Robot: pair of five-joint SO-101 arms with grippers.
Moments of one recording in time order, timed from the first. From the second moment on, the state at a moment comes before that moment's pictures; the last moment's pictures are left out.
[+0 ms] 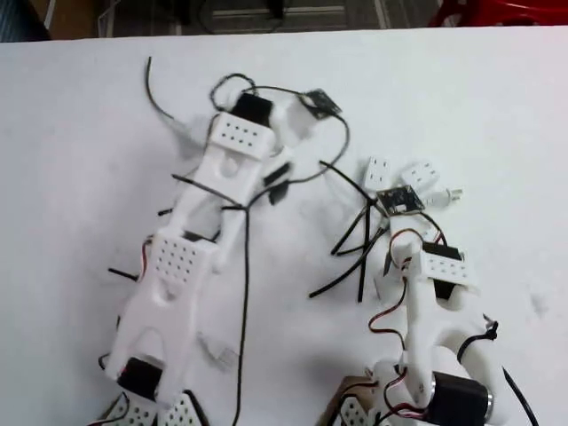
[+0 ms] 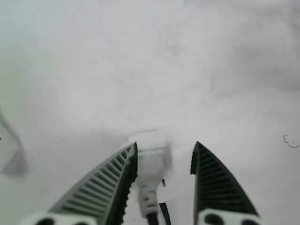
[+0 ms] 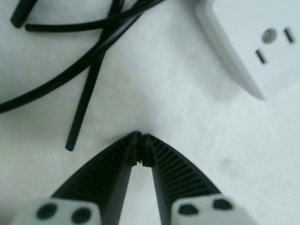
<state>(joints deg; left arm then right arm) 15.0 57.0 -64.1 102.3 -28.6 10.5 -21.4 61.8 50.9 27.4</state>
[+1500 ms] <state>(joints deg) 6.6 59.3 -62.7 101.8 -19.1 10.5 -21.4 61.8 50.9 27.4</state>
